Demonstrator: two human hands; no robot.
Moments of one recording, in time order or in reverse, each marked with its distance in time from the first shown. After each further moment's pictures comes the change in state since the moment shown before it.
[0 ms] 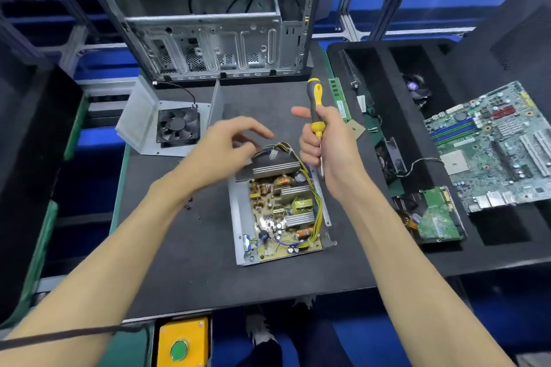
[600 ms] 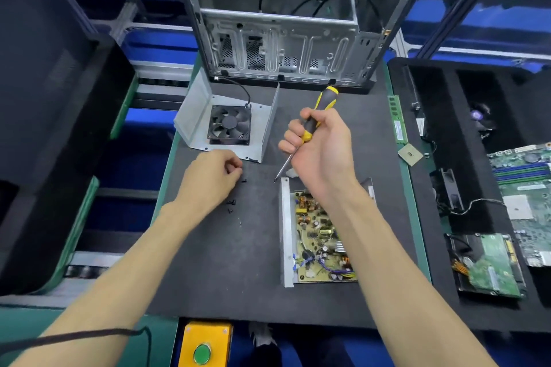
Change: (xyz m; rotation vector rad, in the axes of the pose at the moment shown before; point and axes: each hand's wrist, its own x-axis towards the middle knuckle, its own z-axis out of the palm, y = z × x) left_hand -0.038 -0.110 -0.029 0.323 0.249 -0.409; right_hand 0.024 0.029 0.104 0.405 -0.164 0.145
